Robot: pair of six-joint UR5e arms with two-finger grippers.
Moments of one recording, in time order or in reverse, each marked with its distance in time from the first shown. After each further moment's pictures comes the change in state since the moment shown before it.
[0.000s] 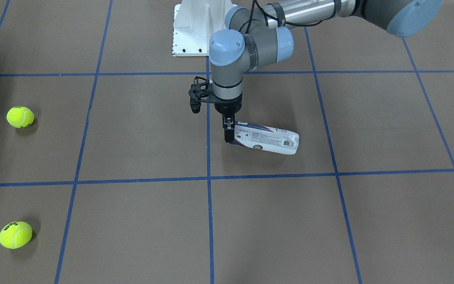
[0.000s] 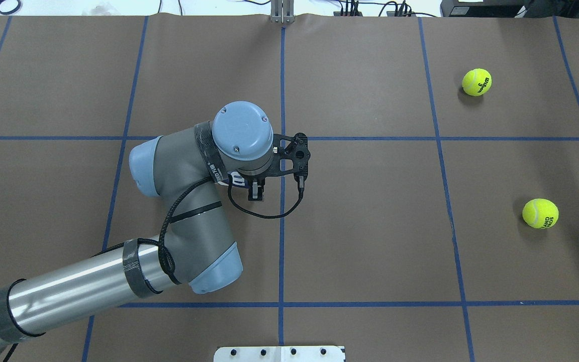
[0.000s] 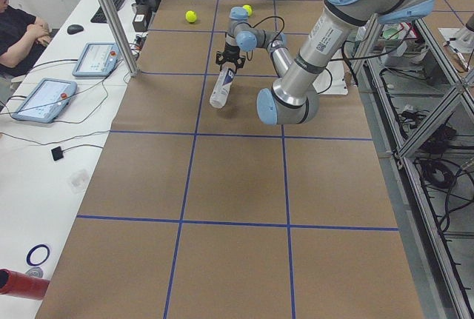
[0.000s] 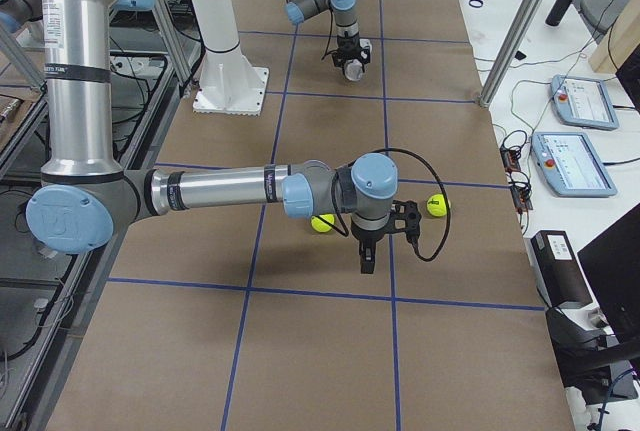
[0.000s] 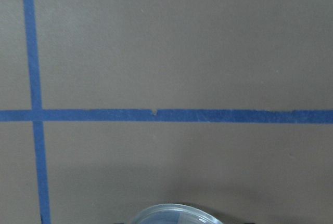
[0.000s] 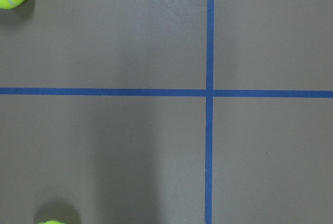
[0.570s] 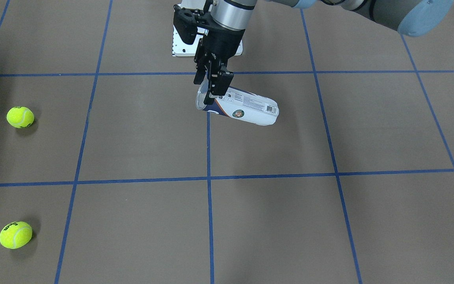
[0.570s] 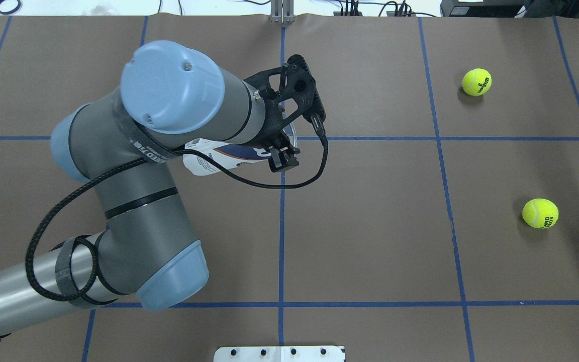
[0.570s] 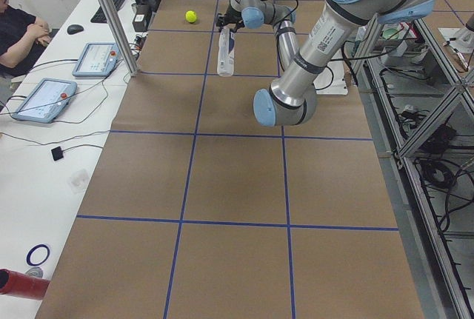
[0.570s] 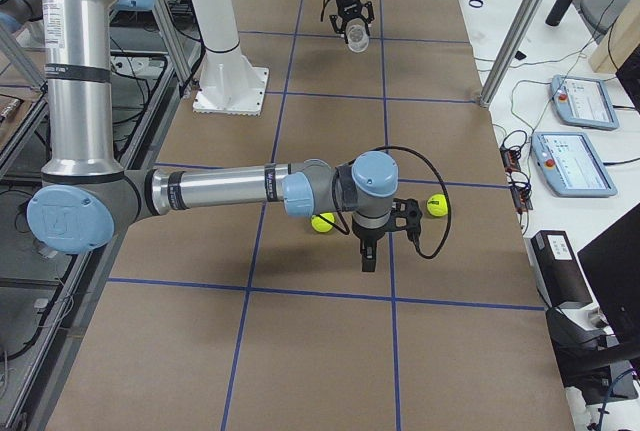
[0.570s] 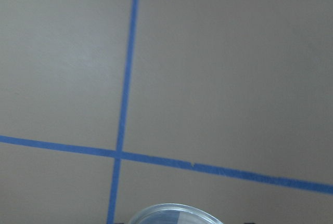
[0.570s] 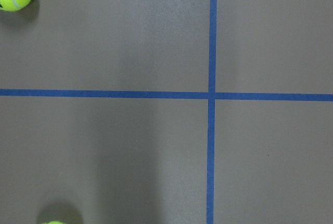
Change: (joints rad) left arm -0.053 0.016 -0.284 -0.130 0.002 -0.398; right arm 0.000 0.003 0.004 0.004 0.000 0.000
